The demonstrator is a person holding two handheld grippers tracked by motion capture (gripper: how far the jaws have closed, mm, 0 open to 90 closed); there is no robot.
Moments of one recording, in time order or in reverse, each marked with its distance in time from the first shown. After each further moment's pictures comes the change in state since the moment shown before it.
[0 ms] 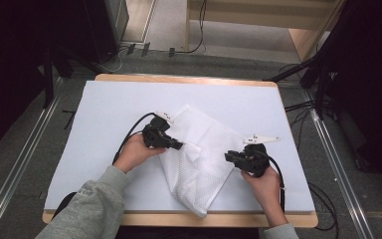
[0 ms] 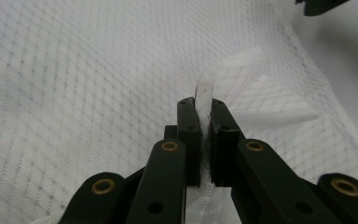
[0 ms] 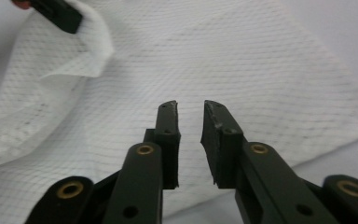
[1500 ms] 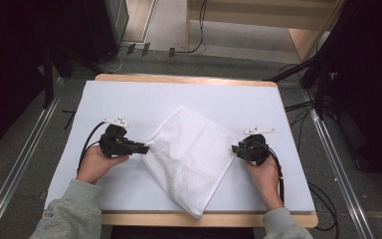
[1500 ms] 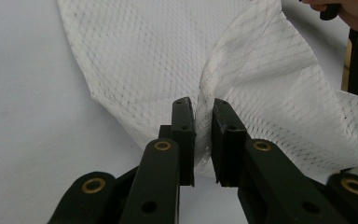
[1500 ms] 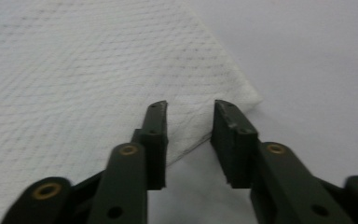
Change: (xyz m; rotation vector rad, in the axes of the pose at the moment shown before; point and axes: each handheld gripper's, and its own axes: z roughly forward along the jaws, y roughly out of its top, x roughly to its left) left arm 0.009 -0.082 -0.084 -0.152 0.033 -0.111; right arm -0.037 0.008 0.031 0.069 -0.232 0.008
